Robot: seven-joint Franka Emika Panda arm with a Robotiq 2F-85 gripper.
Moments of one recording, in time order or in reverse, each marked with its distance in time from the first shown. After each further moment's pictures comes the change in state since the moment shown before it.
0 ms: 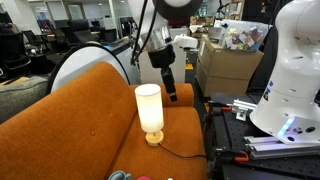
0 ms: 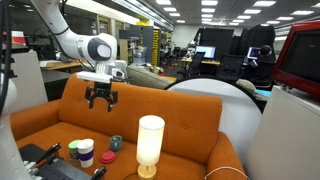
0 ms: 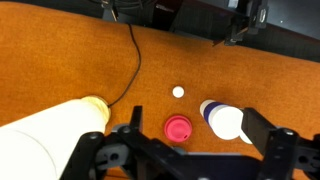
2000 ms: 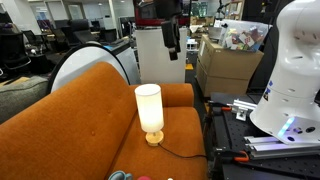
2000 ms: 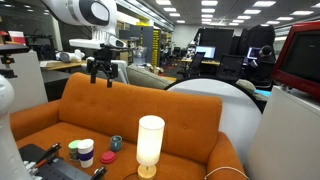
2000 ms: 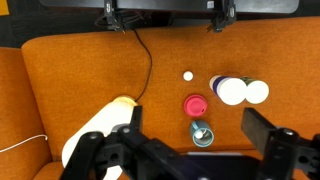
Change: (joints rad) arm -0.043 -0.341 -0.035 0.050 -0.013 -0.314 0.202
